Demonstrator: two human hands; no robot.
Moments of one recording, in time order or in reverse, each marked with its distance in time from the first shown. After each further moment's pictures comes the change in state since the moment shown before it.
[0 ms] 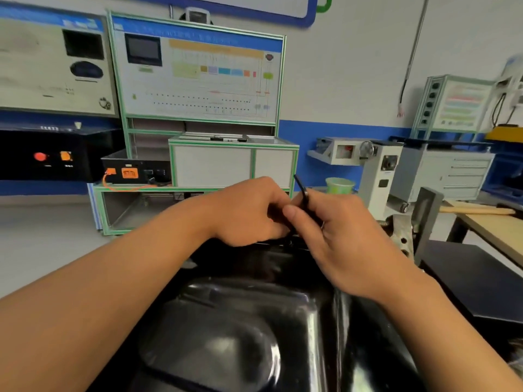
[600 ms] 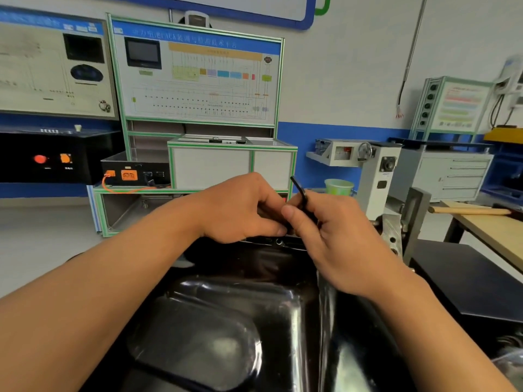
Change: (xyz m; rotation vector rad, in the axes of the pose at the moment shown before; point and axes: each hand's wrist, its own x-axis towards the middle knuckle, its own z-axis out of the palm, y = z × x) left_hand -0.004 0.005 0.000 -0.237 -0.009 0.041; right_hand -0.005 0.011 -0.004 0.065 0.026 0.007
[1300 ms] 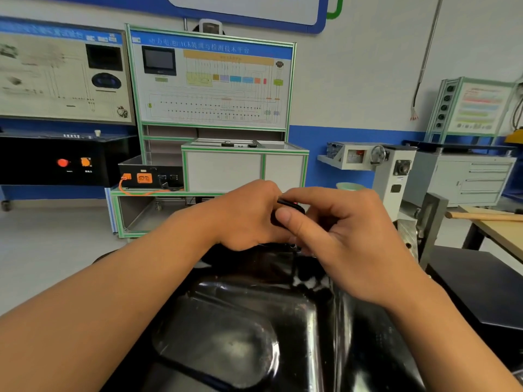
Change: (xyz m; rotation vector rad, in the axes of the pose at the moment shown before) left_hand -0.006 0.009 -0.002 0.203 0.038 -0.086; right_hand 0.001 -0.023 -0.001 0.176 0.117 -0.083
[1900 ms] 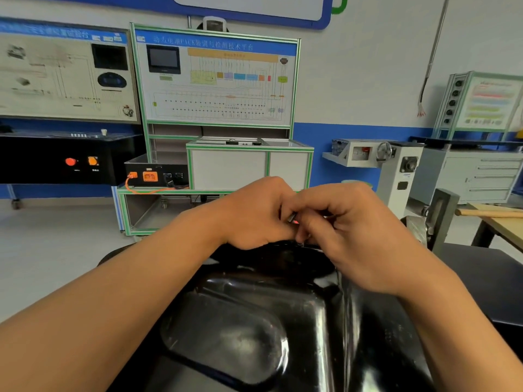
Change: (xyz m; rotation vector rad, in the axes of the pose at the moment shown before) left_hand -0.005 0.003 0.003 -0.096 0.001 0.130; right_hand 0.008 -0.002 -0.007 0.004 -0.229 0.002
